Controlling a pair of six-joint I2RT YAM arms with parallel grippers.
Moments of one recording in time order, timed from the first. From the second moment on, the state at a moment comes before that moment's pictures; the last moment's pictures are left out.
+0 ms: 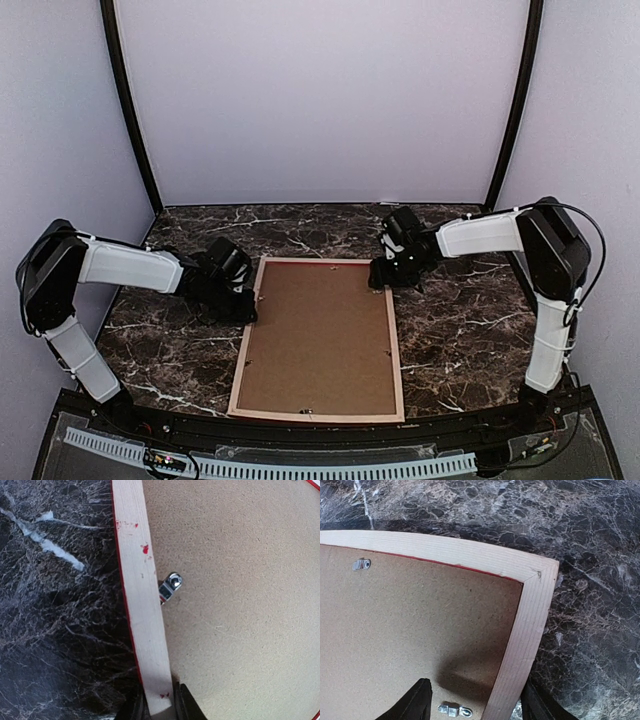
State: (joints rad) left arm -0.65 1.66 0.88 -0.34 0.06 -0.54; right arm 0.60 1.95 1.27 -0.38 -0.03 0.40
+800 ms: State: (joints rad) left arm -0.66 1.68 0.90 -0.34 0.04 -0.55; right arm 0.60 1.95 1.27 -0.43 -0.01 0.26
